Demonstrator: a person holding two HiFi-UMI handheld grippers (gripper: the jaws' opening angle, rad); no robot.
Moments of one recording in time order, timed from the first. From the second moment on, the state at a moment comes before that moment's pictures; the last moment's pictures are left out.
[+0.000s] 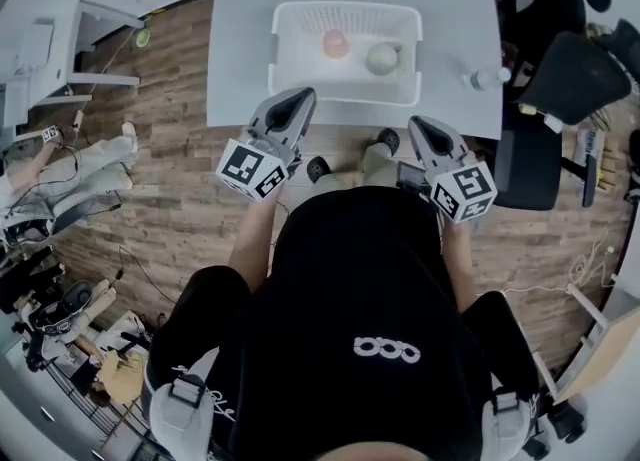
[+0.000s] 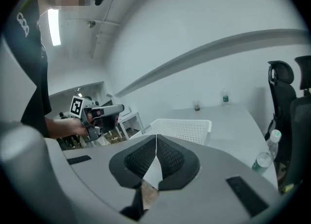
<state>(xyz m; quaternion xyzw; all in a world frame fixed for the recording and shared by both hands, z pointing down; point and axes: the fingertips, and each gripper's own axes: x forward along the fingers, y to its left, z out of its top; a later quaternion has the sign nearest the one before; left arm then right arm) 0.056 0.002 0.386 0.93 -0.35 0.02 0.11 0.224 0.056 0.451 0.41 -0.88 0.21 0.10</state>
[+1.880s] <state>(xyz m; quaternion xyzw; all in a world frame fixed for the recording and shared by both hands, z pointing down) 0.170 -0.110 0.446 0.91 -0.38 0.15 0.13 0.311 -0.041 0.477 0.35 -0.90 0.21 0.11</state>
